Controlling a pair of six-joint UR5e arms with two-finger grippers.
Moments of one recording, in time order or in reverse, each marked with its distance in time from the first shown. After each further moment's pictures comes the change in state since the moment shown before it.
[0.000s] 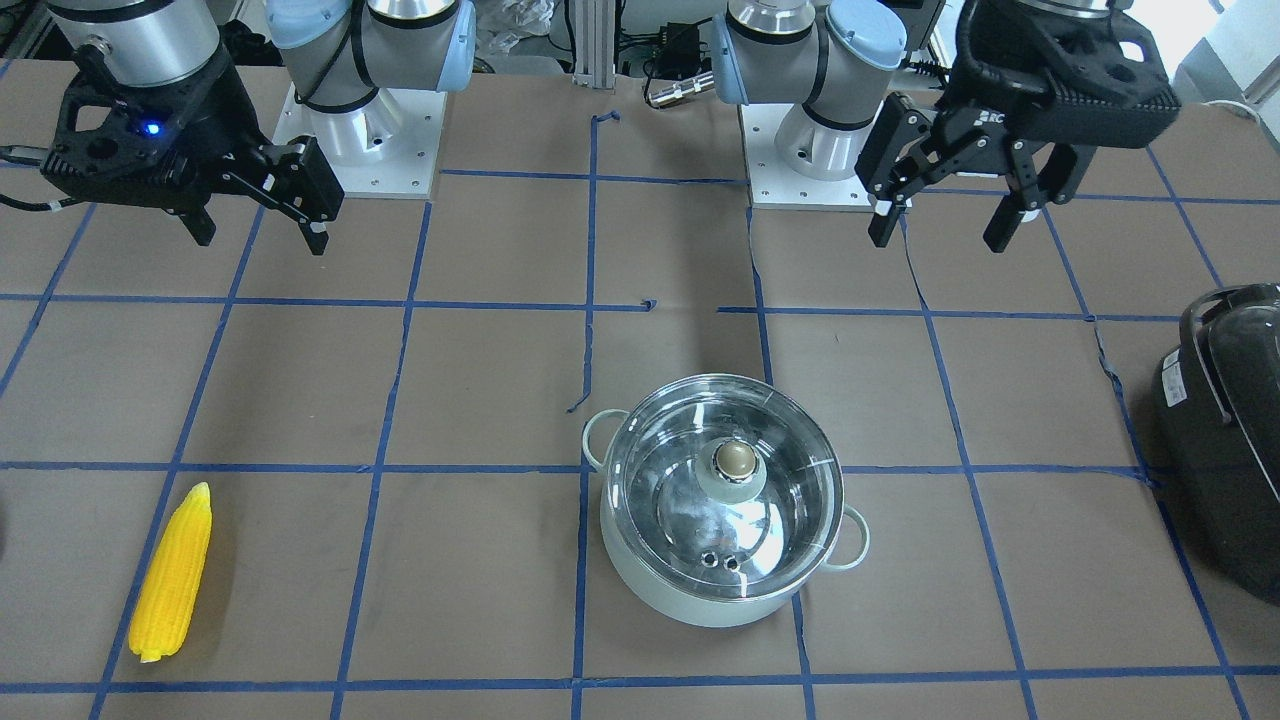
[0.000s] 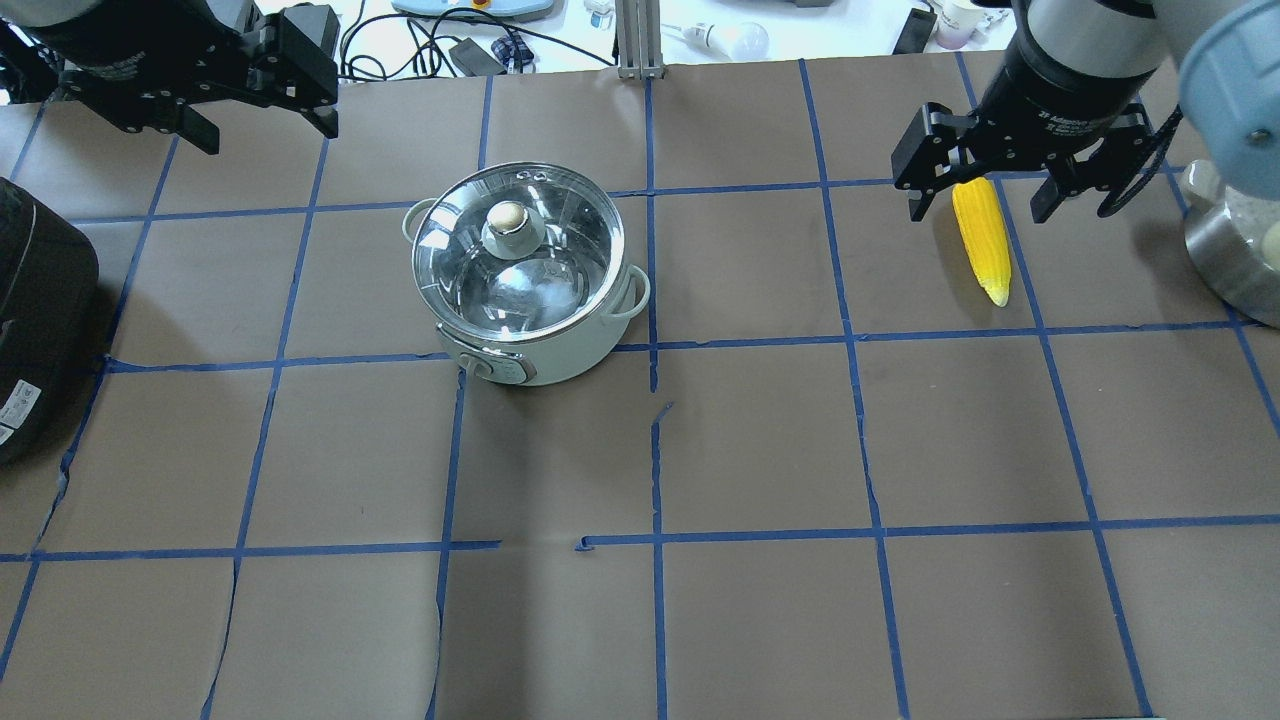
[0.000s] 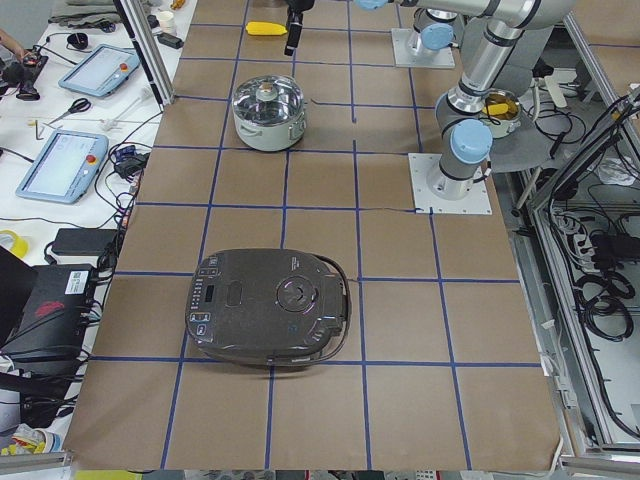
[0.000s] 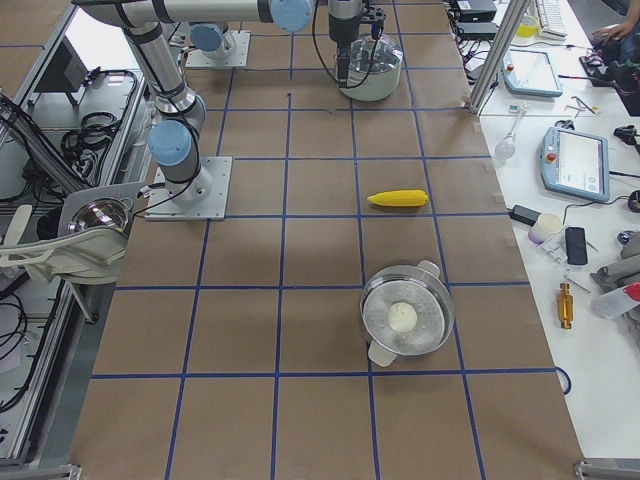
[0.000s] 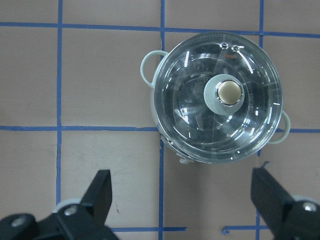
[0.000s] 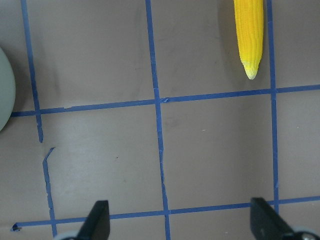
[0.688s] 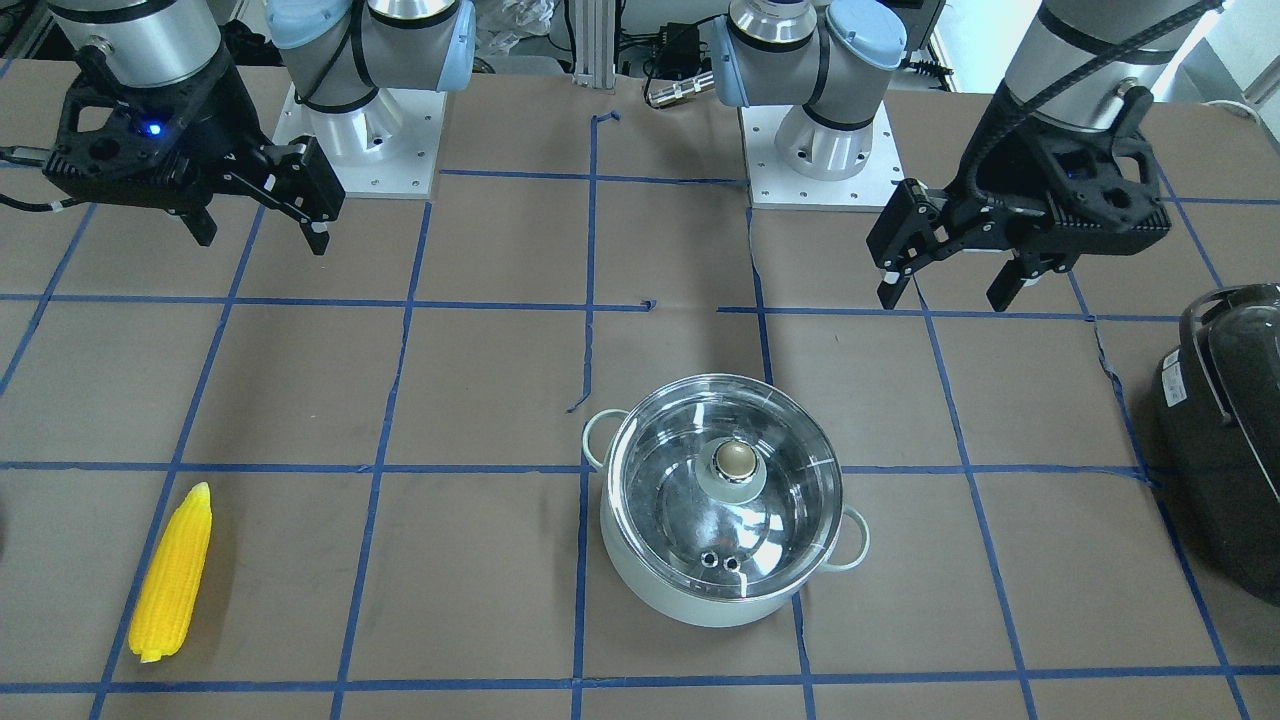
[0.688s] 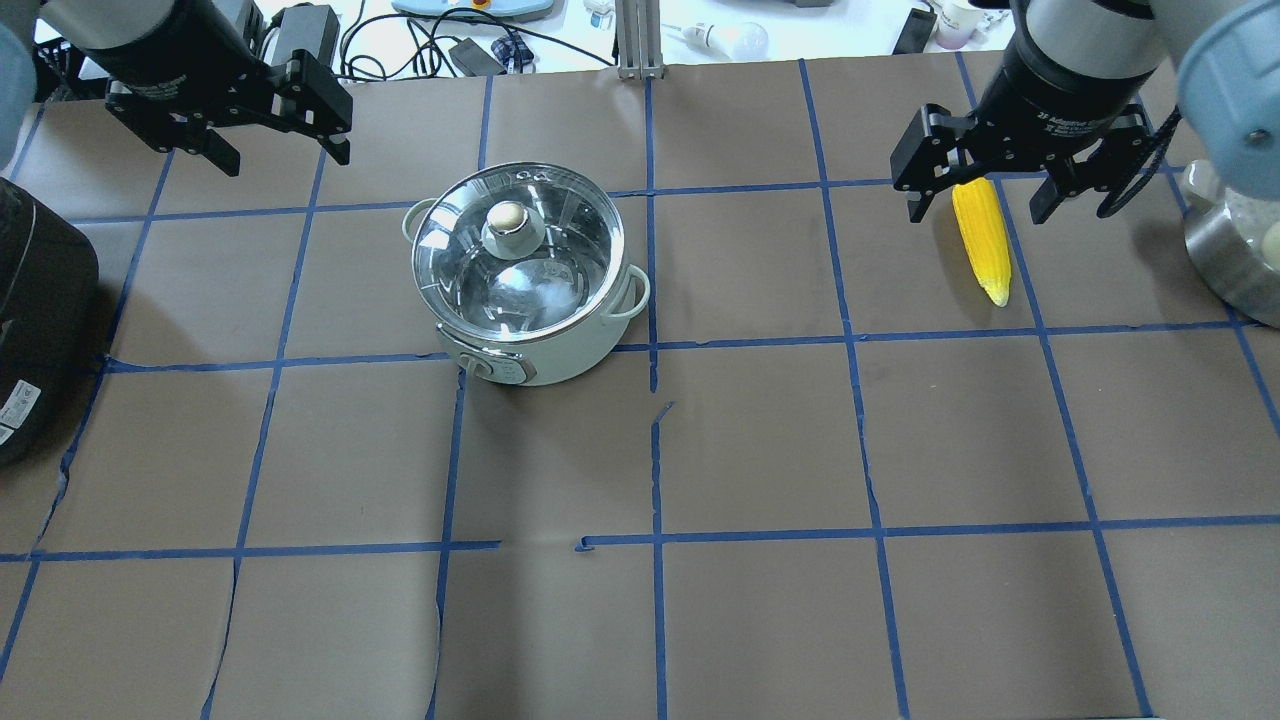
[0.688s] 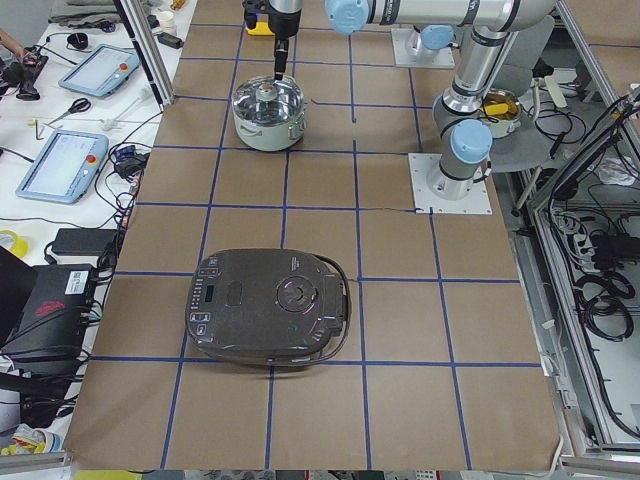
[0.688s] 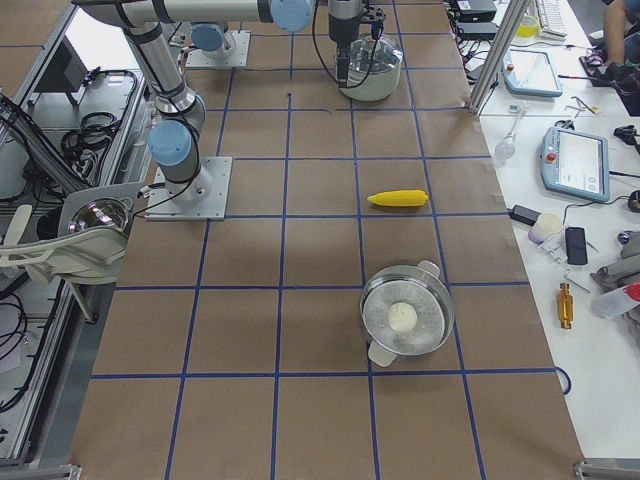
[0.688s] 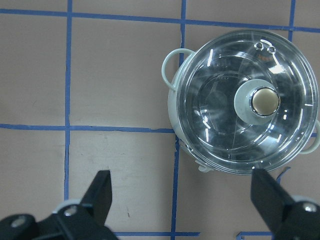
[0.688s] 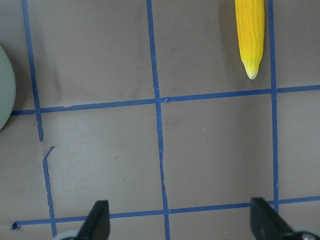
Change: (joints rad) left arm -0.030 -0.066 -0.004 -0.007 0.061 0.016; right arm 0.001 0.000 0.000 0.001 0.000 -0.005
